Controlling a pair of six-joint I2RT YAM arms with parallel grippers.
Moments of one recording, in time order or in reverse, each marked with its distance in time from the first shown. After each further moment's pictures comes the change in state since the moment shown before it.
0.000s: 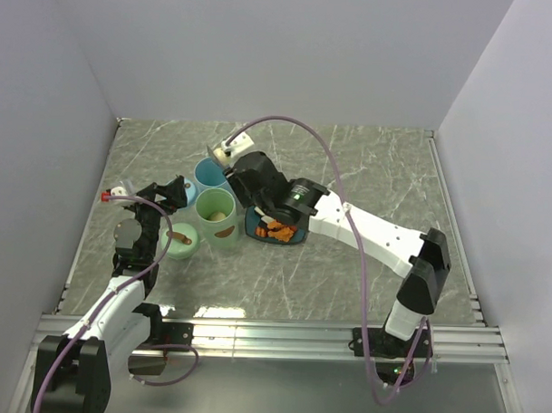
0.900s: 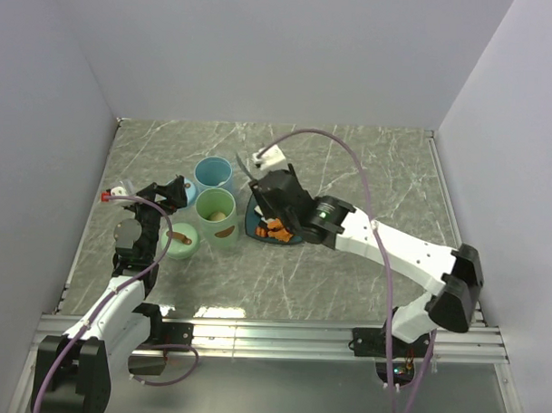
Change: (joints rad) left arm 0.000 0.000 0.000 0.000 0.000 0.000; right arm -0.001 -0.168 -0.229 0.012 0.127 0.061
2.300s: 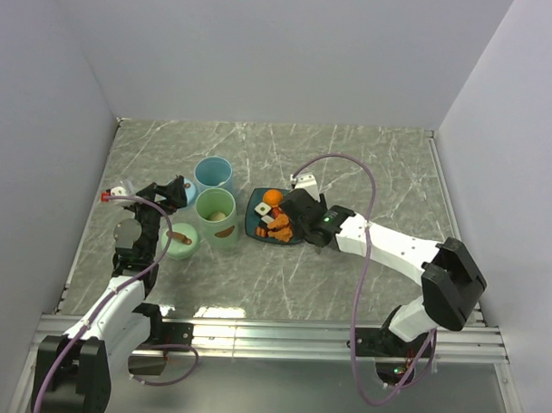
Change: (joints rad) left arm 0.002 0.000 0.000 0.000 0.001 0.000; right arm -0.167 -0.022 -0.358 -0.053 -0.032 0.269
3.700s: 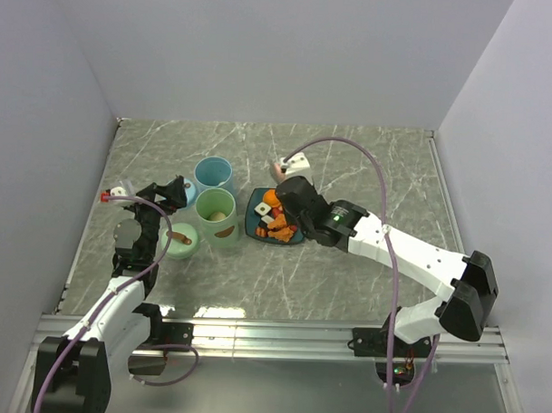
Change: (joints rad) left arm 0.000 -0.007 0.000 -0.008 -0.001 -0.003; right arm 0.079 -0.089 0.161 -0.014 0.044 -0.092
